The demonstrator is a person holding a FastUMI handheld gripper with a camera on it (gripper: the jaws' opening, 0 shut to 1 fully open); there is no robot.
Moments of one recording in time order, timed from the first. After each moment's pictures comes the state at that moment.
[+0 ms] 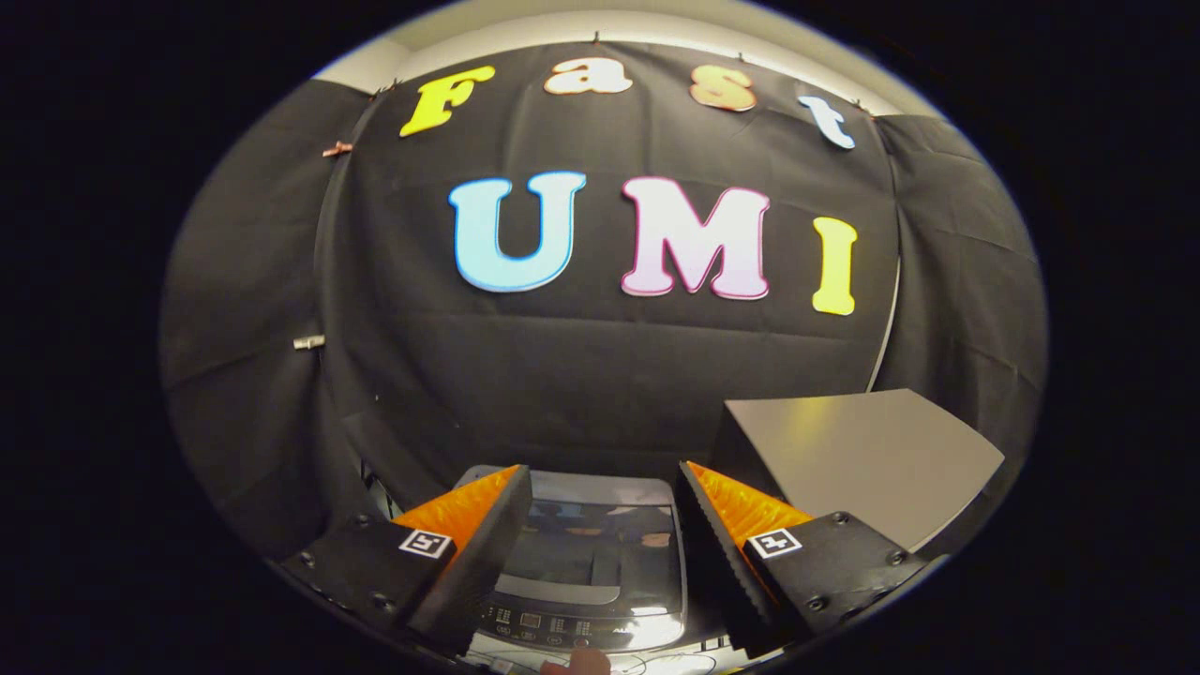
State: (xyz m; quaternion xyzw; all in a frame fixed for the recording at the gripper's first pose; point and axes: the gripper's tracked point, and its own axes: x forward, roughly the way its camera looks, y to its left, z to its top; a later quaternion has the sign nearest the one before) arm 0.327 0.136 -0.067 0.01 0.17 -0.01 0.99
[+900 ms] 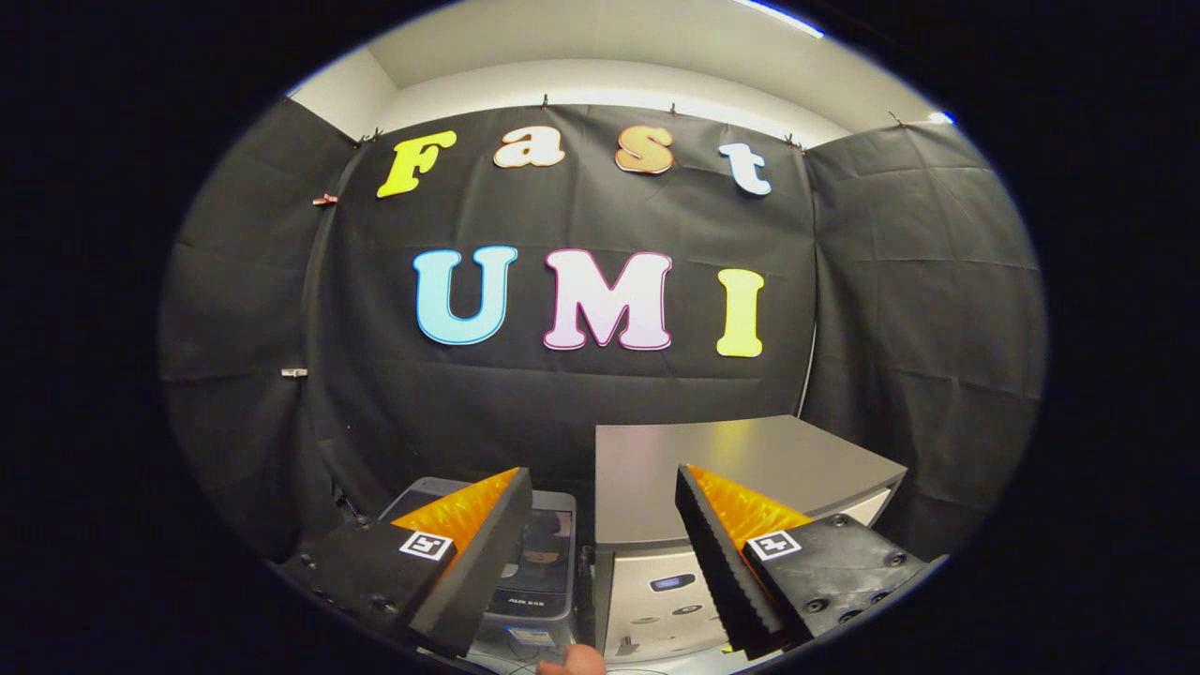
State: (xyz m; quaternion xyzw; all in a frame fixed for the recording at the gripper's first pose) arm 0.196 0.002 -0.018 0.00 0.08 -0.05 1.00
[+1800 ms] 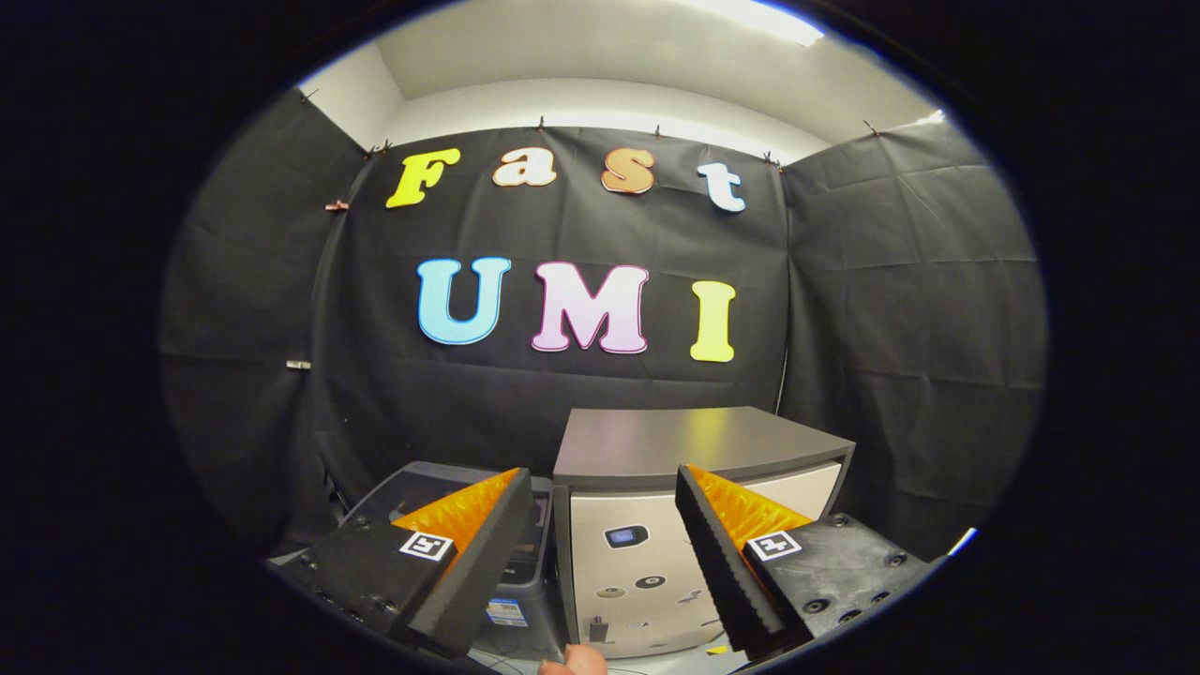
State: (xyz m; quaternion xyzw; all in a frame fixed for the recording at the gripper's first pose) arm 0.116 -0.020 -0.049 -0.03 0.06 -0.05 1.00
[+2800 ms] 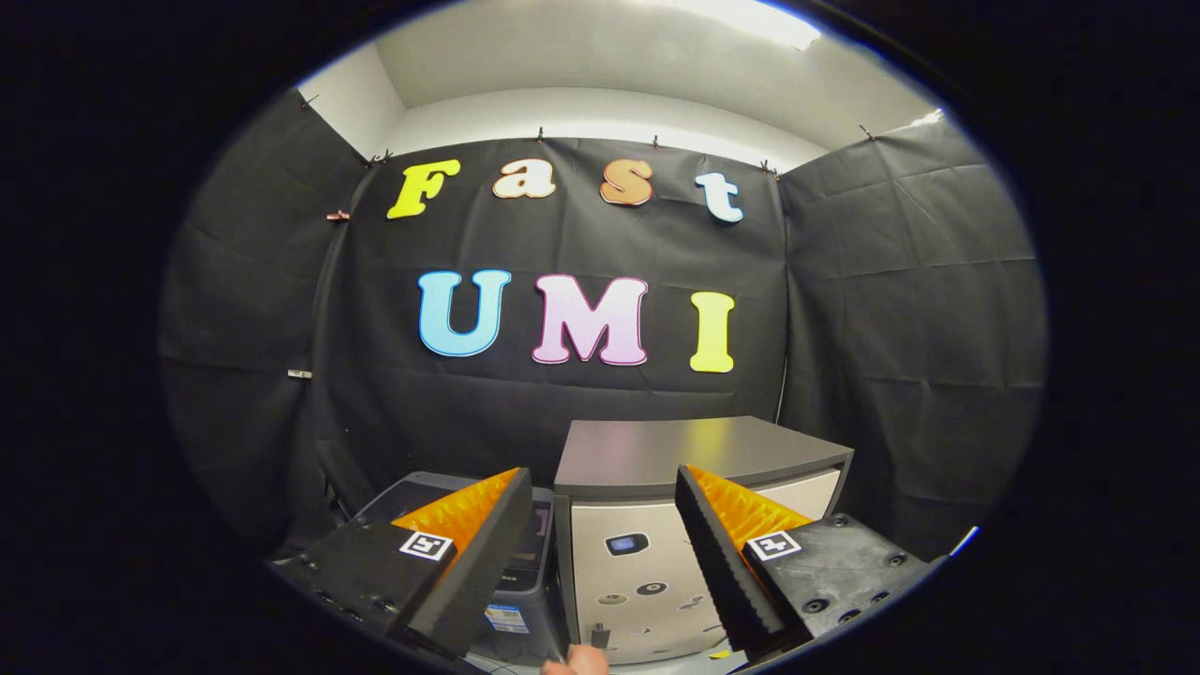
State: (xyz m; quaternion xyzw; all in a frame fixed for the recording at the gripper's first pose) arm 0.111 -0.023 -0.028 -0.01 0.03 -0.05 1.00
